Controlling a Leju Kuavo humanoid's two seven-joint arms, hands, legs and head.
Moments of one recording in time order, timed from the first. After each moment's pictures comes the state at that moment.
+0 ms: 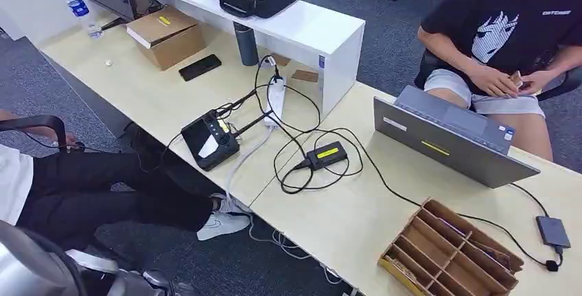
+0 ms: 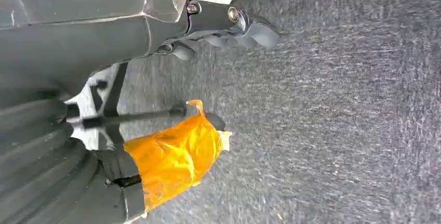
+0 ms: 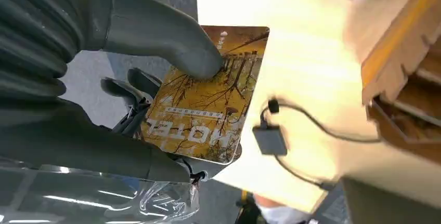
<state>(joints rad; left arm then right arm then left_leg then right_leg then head) 0.02 0.50 -1.26 -0.38 -0.27 0.23 -0.22 -0.85 -0.93 0.95 -1.55 0.19 0.55 -0.16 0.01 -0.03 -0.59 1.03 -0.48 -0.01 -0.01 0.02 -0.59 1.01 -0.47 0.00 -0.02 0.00</state>
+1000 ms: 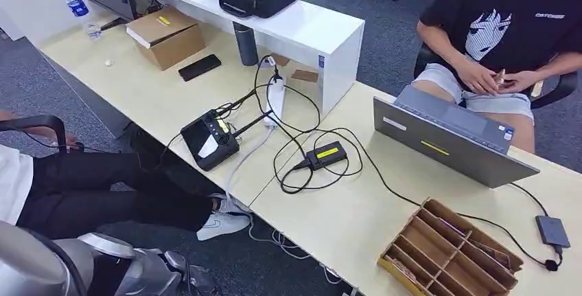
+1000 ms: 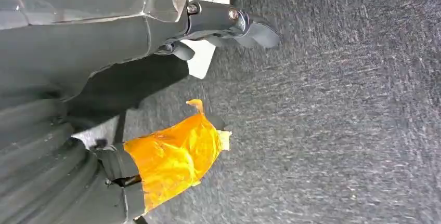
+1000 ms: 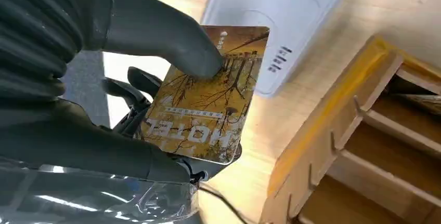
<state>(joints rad) -0.11 0.50 -1.34 -0.38 -0.41 0.17 -0.26 -0.81 -0.71 1.19 -1.33 0.23 0.46 -0.22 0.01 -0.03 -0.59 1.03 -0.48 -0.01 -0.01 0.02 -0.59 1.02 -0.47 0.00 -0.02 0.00</state>
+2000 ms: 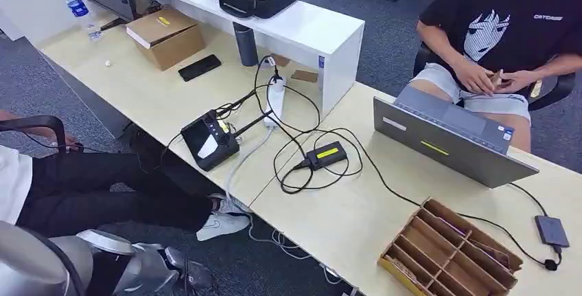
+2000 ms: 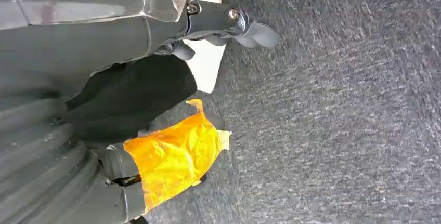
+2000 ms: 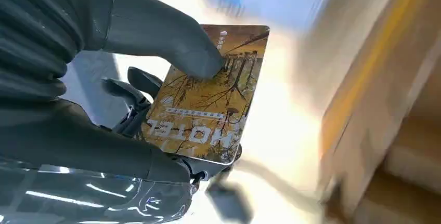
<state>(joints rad) -0.11 0.52 -1.34 -0.38 -0.53 0.18 -0.27 -0.80 -0.65 1.08 -1.18 0.28 0.35 -0.19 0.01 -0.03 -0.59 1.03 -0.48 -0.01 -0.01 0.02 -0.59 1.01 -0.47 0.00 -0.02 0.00</state>
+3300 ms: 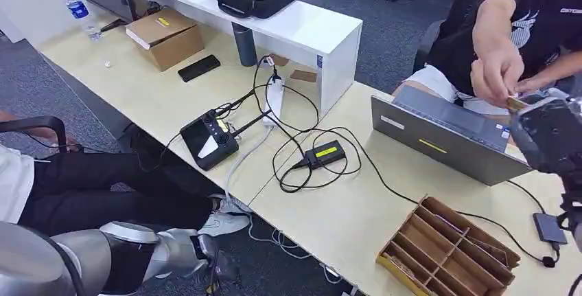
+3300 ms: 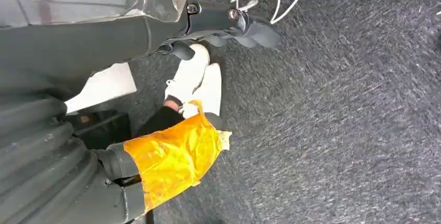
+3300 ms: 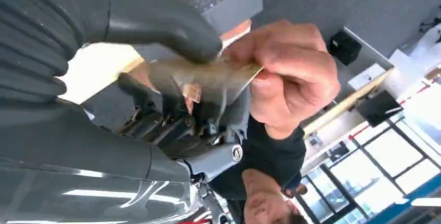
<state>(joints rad) -0.25 0.44 -1.28 -0.38 -0.84 0.05 -0.31 -1.01 0.13 0.59 -0.88 0.35 -0.04 -0.10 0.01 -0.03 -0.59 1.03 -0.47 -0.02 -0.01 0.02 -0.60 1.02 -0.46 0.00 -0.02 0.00</state>
